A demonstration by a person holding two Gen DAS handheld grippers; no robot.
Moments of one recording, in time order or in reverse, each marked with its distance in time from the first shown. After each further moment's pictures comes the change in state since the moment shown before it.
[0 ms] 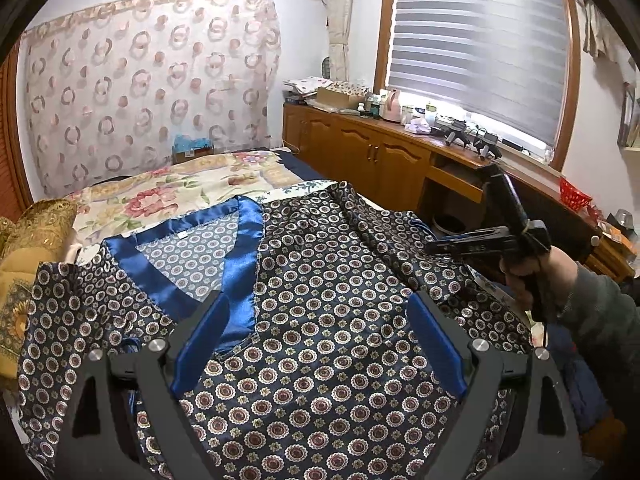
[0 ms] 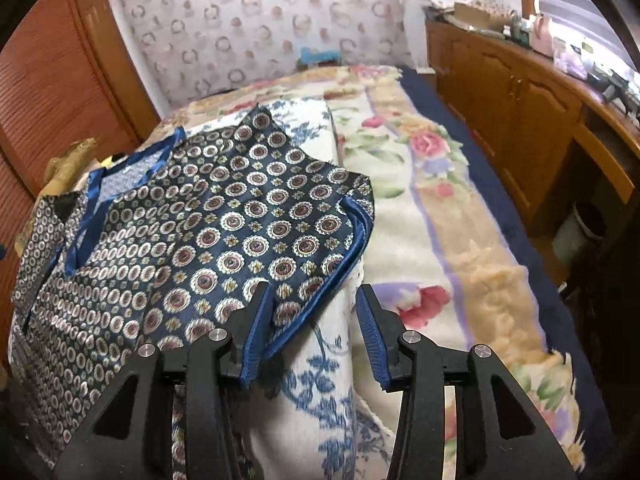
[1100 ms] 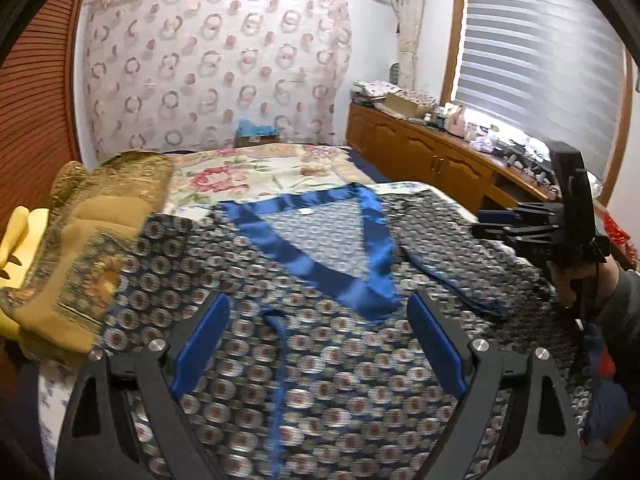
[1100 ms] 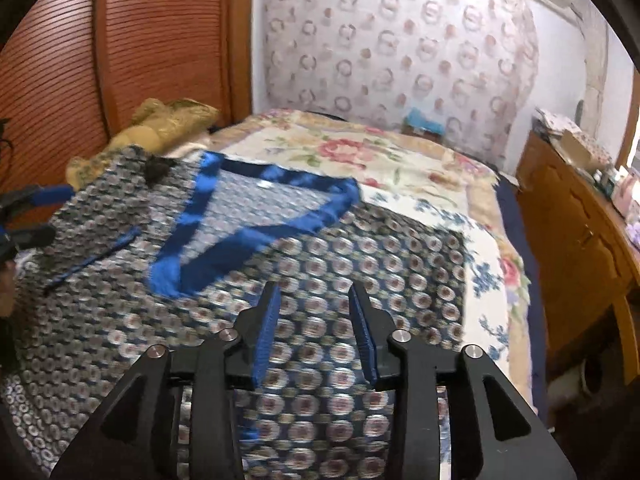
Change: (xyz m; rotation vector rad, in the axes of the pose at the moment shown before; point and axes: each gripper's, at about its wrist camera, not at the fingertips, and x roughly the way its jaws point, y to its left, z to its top) left arm -0.031 0.124 -0.029 -0.139 -0.007 0.172; right arm 0.003 0.169 0.036 -0.439 -0.142 0.087
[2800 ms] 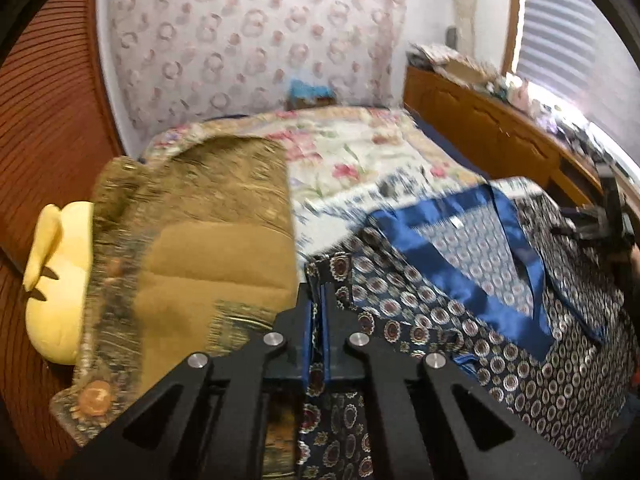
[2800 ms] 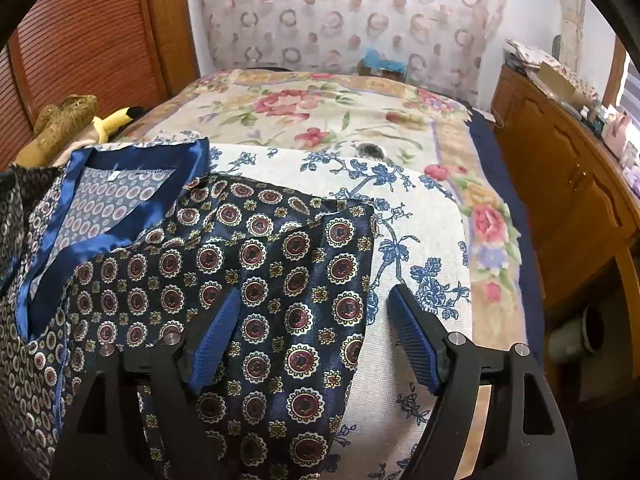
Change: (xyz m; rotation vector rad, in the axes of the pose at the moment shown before) left arm 0.062 0.131 0.057 -0.029 0.151 0.156; right arm 0.105 -0.114 0.013 0.138 0.172 -0.053
